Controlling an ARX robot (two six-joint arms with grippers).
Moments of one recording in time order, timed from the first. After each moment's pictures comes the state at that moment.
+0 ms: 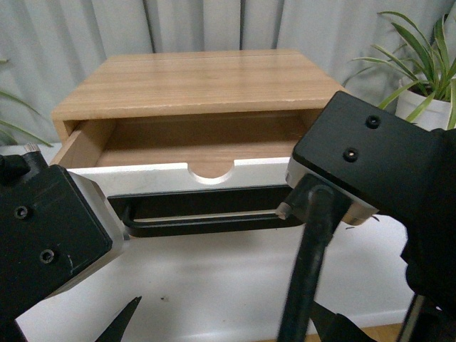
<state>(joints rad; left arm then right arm) -0.42 1.31 0.24 0.64 -0.05 0.69 0.54 1.37 0.58 0.11 0.00 -0.50</state>
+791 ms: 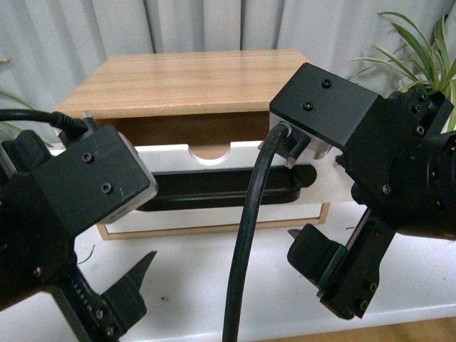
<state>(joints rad) -0.34 1.54 0.40 0.72 0.00 0.74 0.46 1.58 0.75 0.17 0.01 -0.58</state>
